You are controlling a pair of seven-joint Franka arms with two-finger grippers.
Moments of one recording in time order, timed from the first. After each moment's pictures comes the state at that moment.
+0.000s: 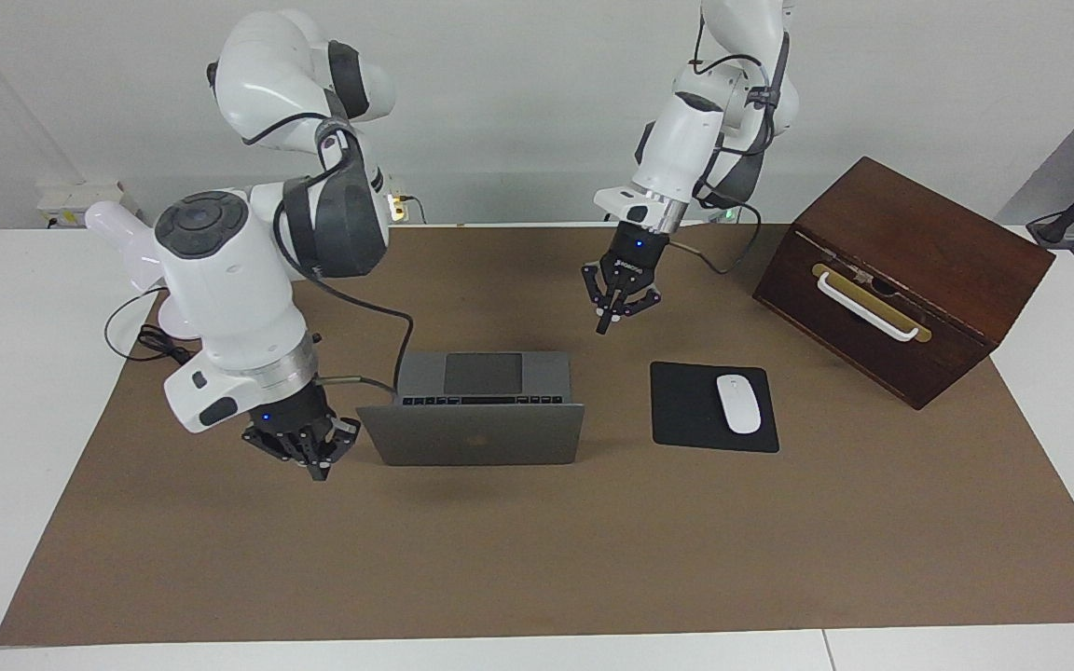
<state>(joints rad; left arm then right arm) -0.62 -0.04 -0.02 -2.40 -0.20 3.00 -0.02 0.18 0.71 -0.01 -0.88 -0.02 1.79 0.29</state>
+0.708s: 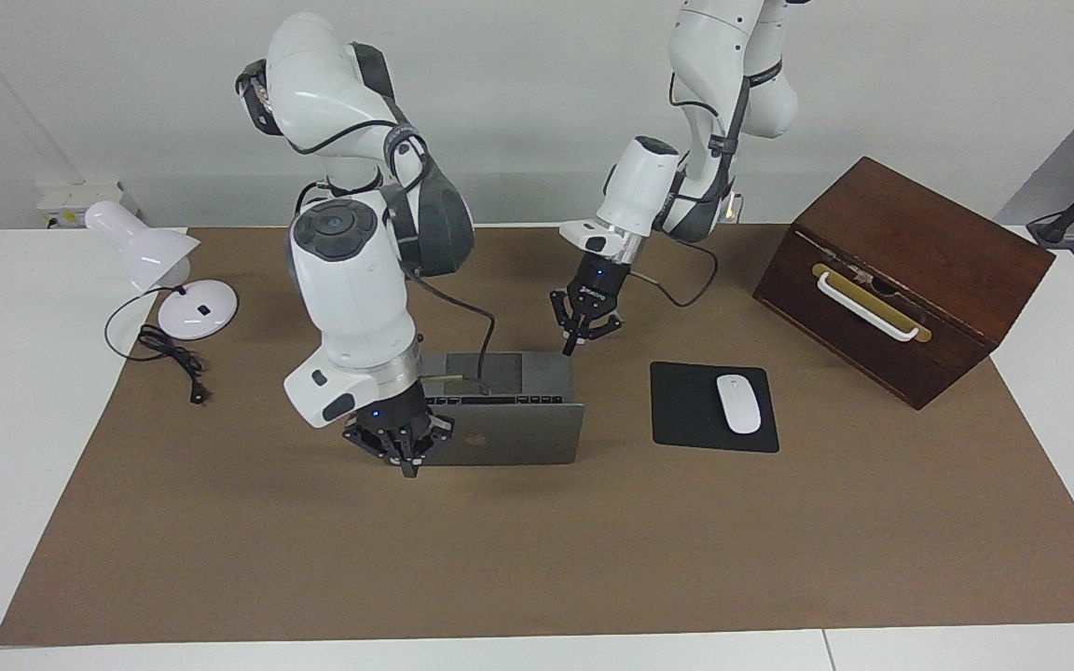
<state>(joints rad) -0.70 0.13 -0.02 -2.42 -0.20 3.23 0.02 0.29 0.74 -0.01 -0.90 -0.02 1.85 0.40</state>
